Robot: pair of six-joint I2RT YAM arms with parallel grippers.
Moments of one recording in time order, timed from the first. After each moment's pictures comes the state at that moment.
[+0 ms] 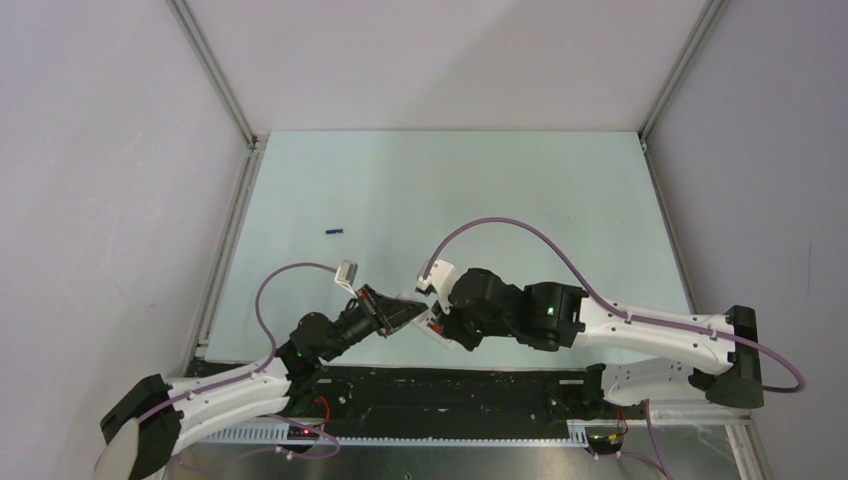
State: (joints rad) left arm -0.92 0.69 0.01 0.81 0.05 -1.30; right arm 1.31 1.19 1.11 -0.67 0.11 0.22
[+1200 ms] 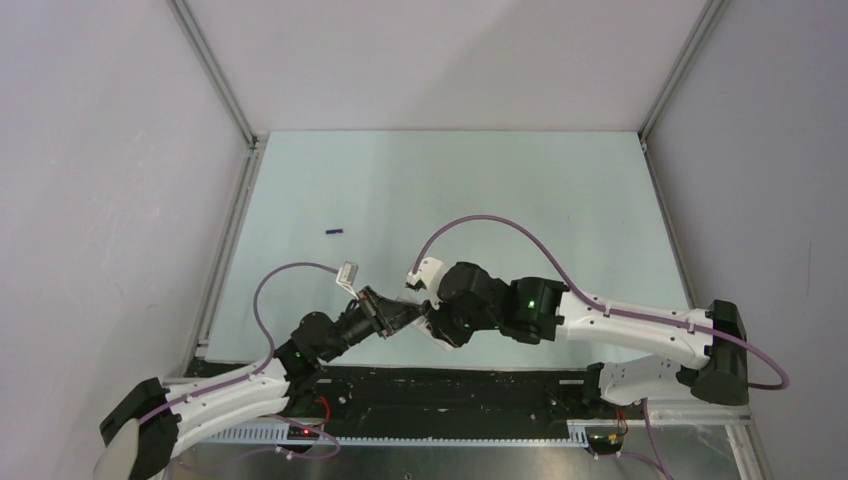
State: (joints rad) left arm -0.92 0.66 0.01 0.73 0.06 -1.25; right arm 1.26 1.27 1.11 -0.62 0.04 0.23
